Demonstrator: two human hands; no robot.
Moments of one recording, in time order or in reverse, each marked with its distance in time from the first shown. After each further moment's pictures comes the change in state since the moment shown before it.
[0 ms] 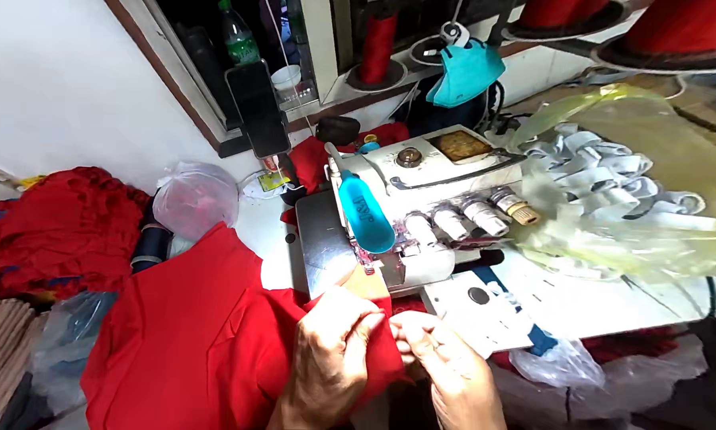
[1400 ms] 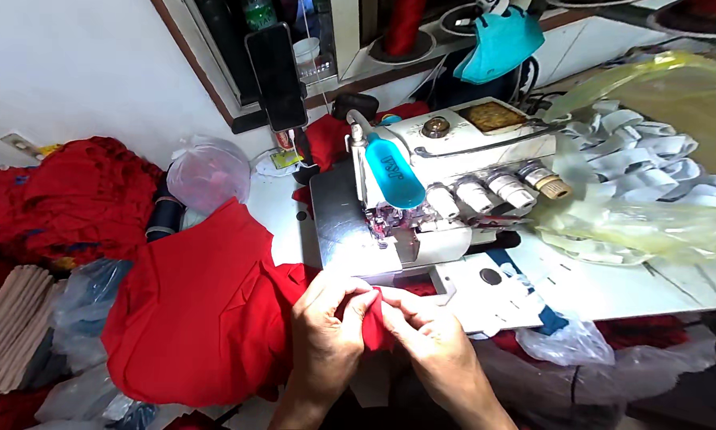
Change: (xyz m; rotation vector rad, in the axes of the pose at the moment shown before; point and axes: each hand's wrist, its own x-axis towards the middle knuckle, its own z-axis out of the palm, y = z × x) left_hand -0.025 0.001 0.001 -0.011 0.238 -0.130; right_hand 0.004 0.007 0.016 -0.062 -0.257 -0.072
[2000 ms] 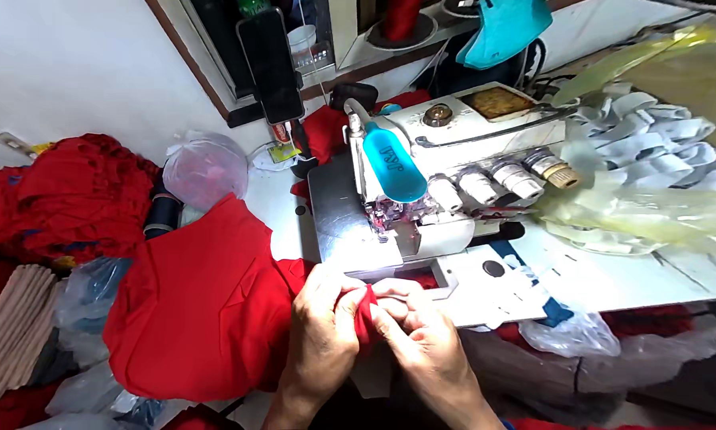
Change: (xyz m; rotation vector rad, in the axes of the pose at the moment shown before) left_hand -0.002 -0.002 -0.009 0.097 -0.134 -0.079; right_hand -0.006 0.009 0.009 -0.090 0.015 -0.170
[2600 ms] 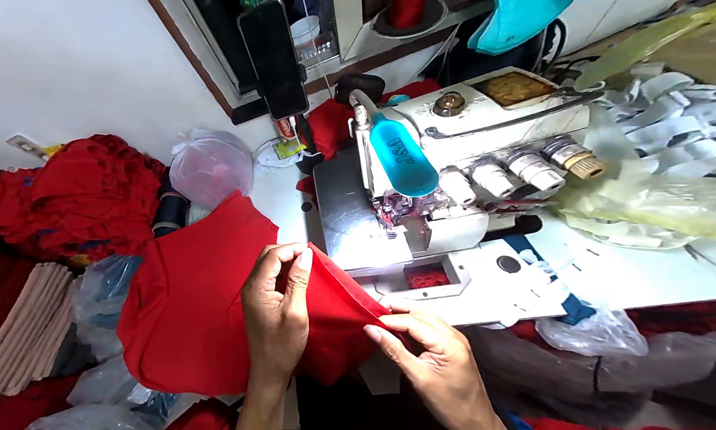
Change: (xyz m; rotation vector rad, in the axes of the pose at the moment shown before) left_hand 0.019 -0.006 -0.040 -0.124 0.279 -0.013; right_hand -0.025 0.024 -0.004 -0.183 0.049 -0.127
